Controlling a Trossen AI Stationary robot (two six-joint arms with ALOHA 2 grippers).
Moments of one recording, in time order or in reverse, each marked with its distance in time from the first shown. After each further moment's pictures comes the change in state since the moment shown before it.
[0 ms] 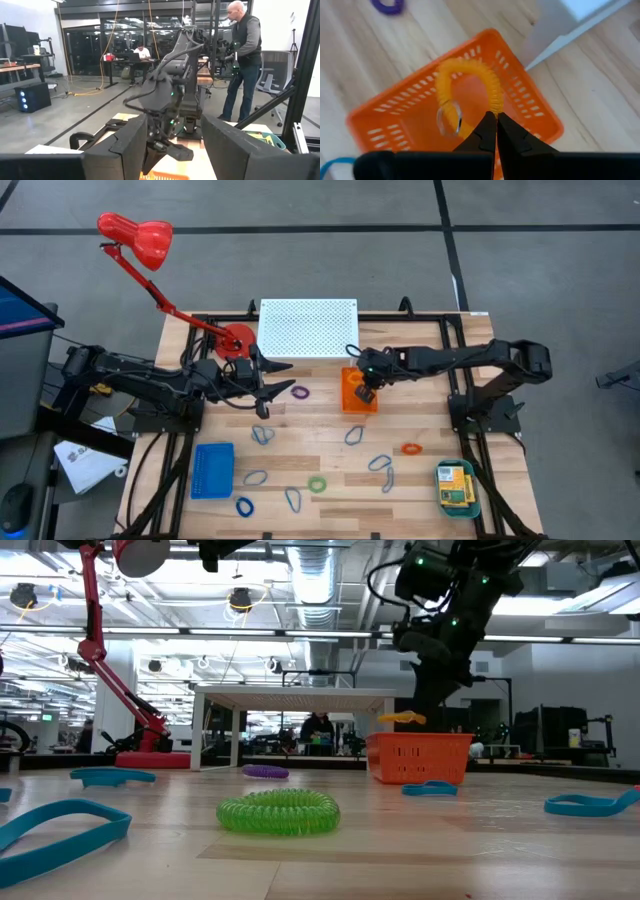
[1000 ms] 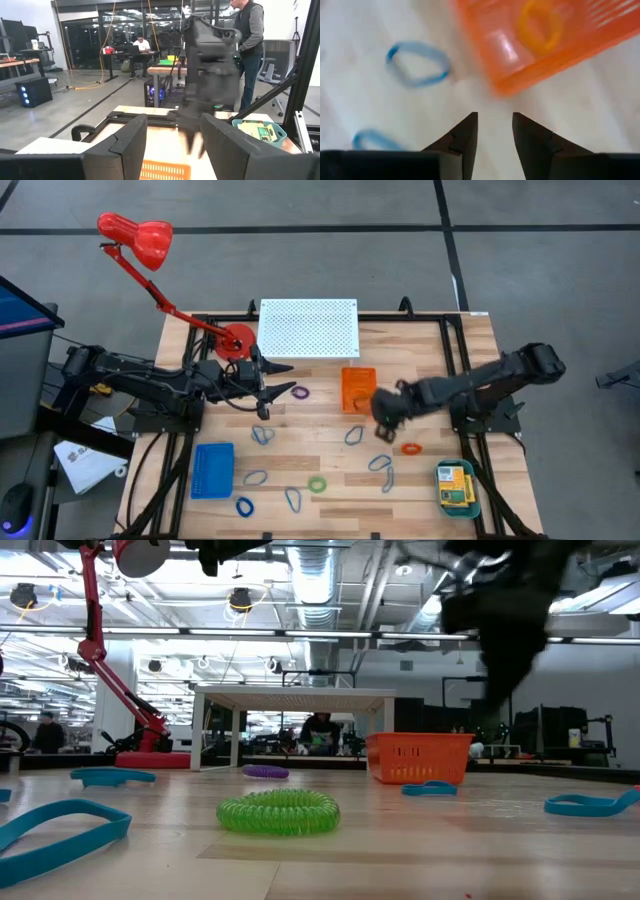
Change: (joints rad) left arm 0.000 0.000 0.000 -0.047 -0.001 0.006; right arm 0.375 -0.079 -0.023 -0.262 0.002 0.261
